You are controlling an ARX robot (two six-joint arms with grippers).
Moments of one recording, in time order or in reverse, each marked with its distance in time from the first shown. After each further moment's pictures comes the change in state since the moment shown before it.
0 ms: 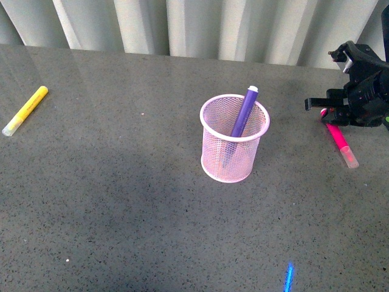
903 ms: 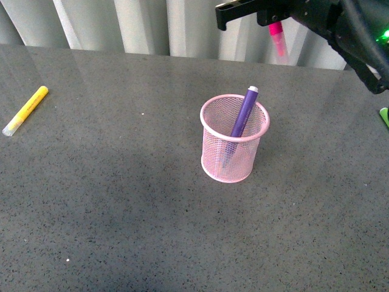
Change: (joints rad) left arm 0.000 0.000 0.000 0.000 0.000 0.000; right arm 0.389 -0.312 -0.437 1.096 0.088 -0.216
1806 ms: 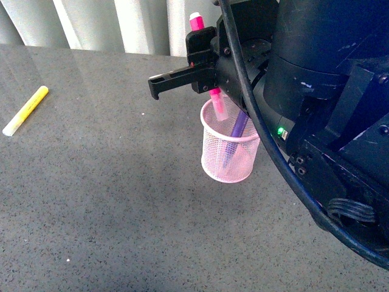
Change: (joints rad) left arm 0.000 0.000 0.000 0.000 0.000 0.000; right arm 0.137 0.183 0.003 0.103 0.060 0.143
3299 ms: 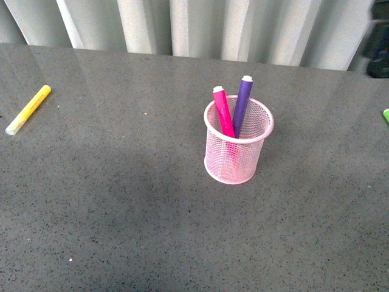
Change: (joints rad) left arm 0.000 0.000 0.000 0.000 -0.002 0.000; right arm -0.187 -0.764 -0.520 -0.256 0.220 0.084
